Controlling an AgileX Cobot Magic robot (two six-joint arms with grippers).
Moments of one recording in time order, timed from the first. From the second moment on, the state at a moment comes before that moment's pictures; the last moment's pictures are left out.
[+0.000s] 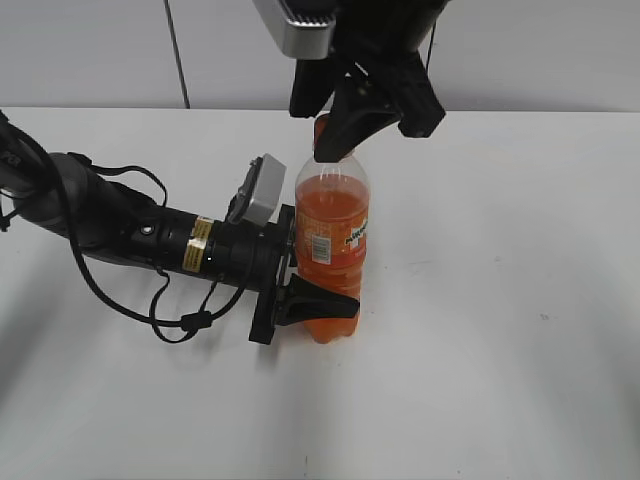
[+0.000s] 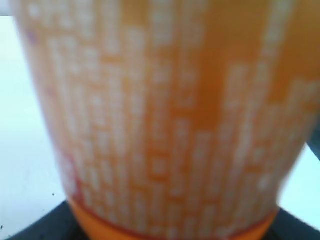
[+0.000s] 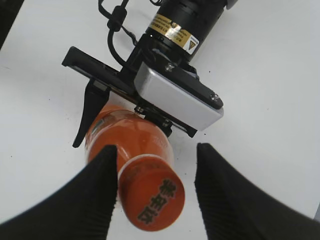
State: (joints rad) left arm -0.36 2.33 -1.19 1.53 -1.20 -0.60; right arm 0.61 1.88 -1.78 0.34 1.23 -1.56
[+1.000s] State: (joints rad) left arm -0.36 2.33 -1.19 1.53 -1.20 -0.60; right arm 0.61 1.82 -1.88 0.43 1.23 -0.21
